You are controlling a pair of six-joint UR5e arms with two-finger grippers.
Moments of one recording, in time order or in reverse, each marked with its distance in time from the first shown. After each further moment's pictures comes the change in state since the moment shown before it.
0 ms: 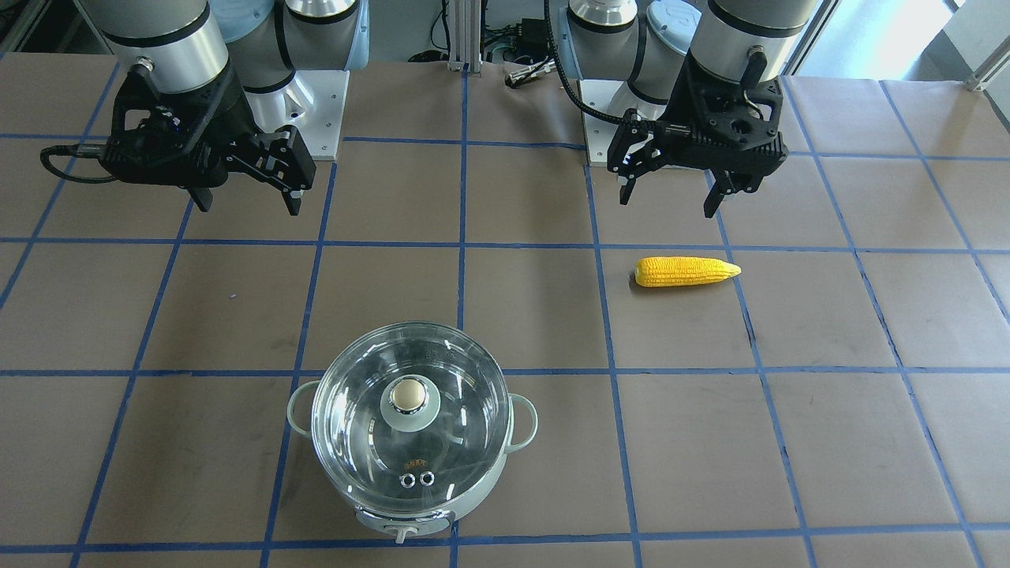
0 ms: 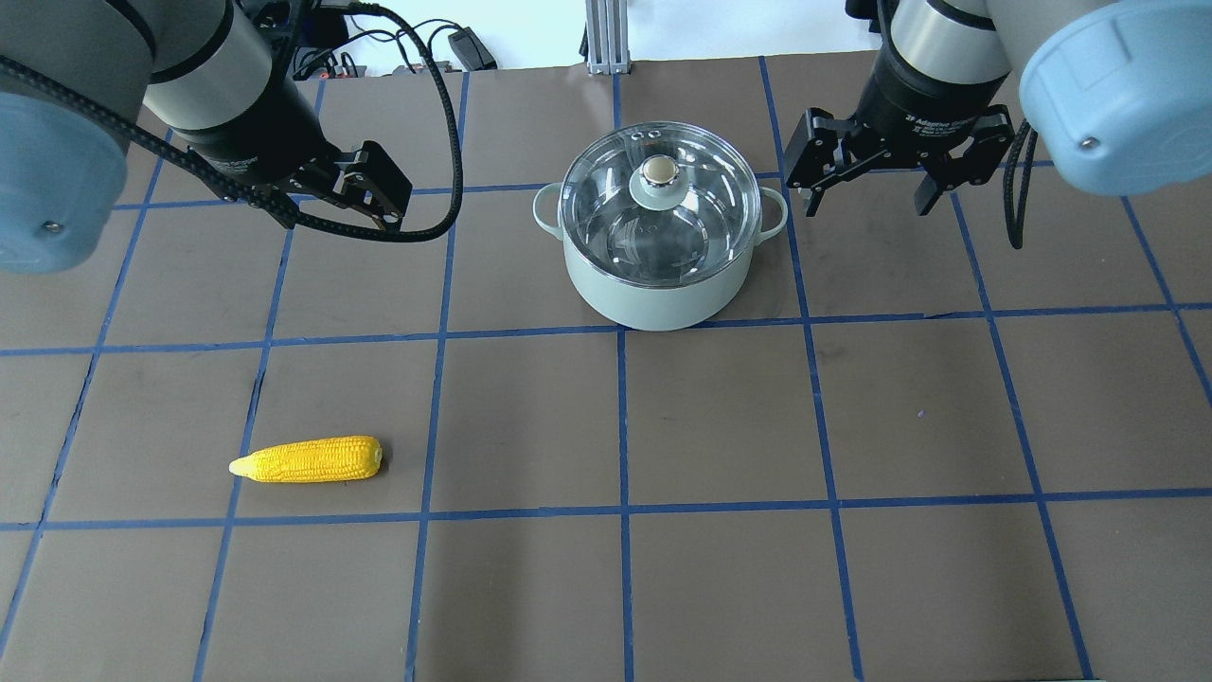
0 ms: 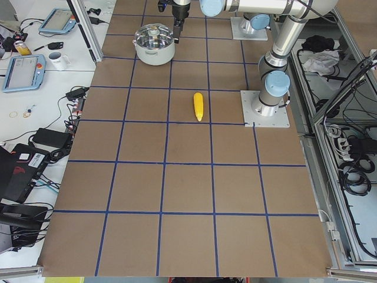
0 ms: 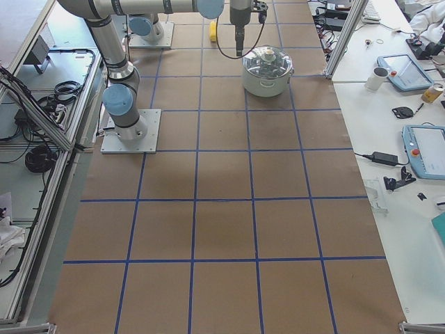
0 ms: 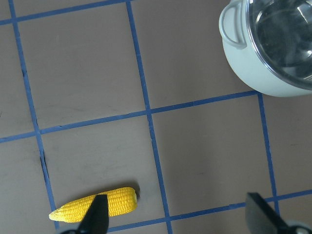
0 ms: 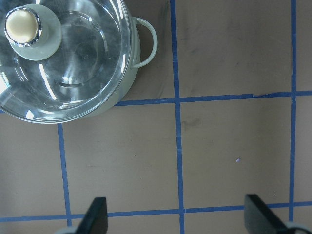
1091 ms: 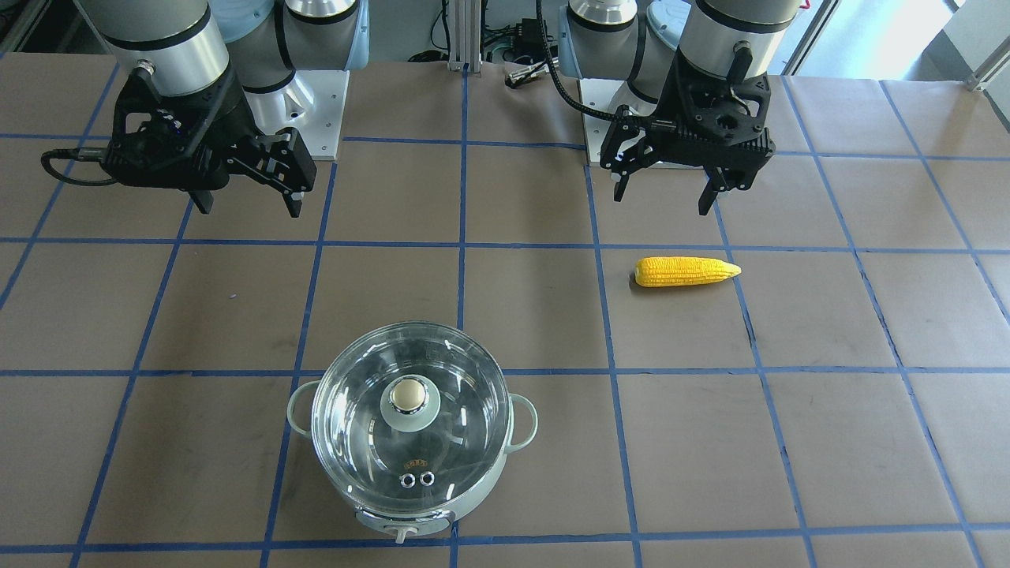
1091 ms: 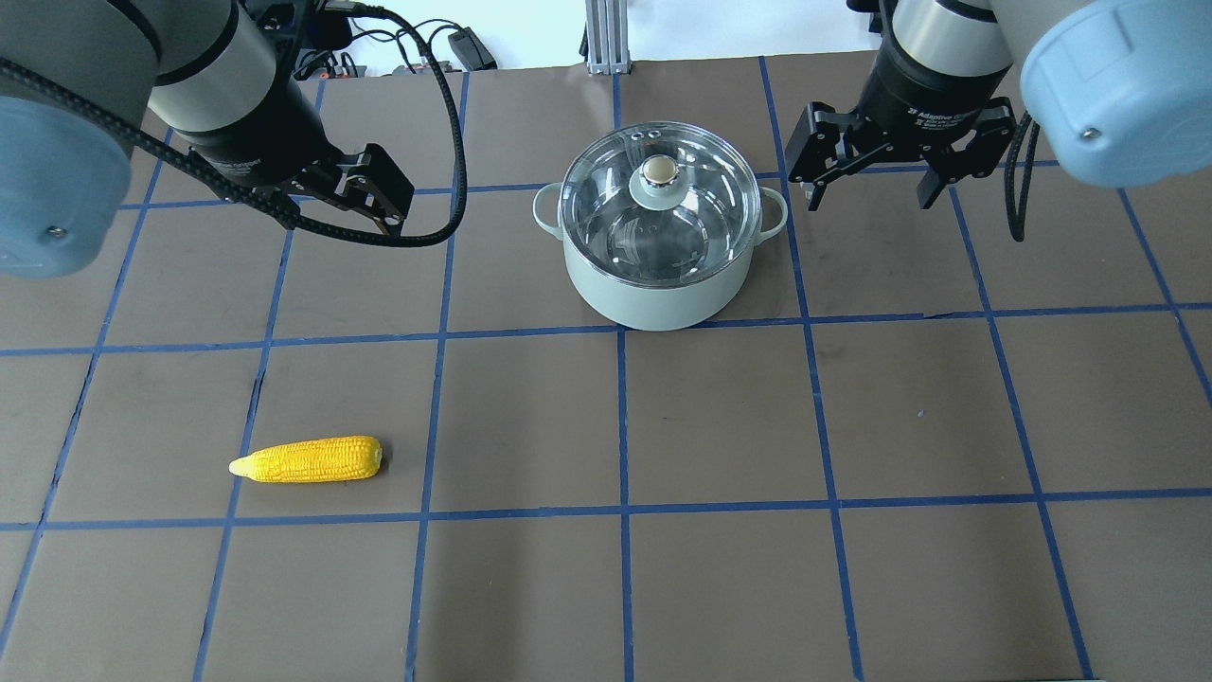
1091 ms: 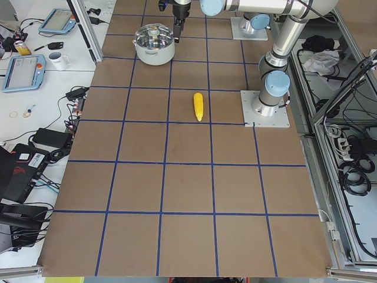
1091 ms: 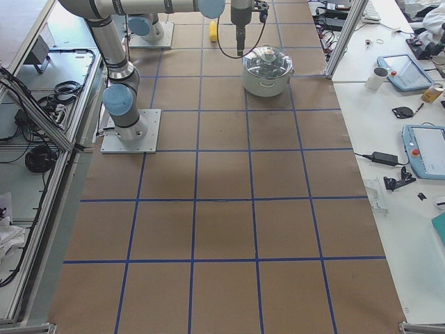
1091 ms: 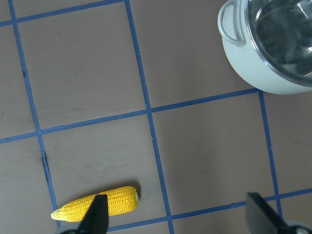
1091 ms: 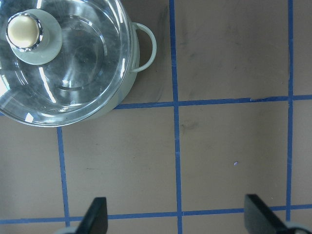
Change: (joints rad) left arm -0.007 0.002 -0.002 0.001 0.008 0.000; right arm -0.001 0.005 -0.011 0.000 -0.007 -0.006
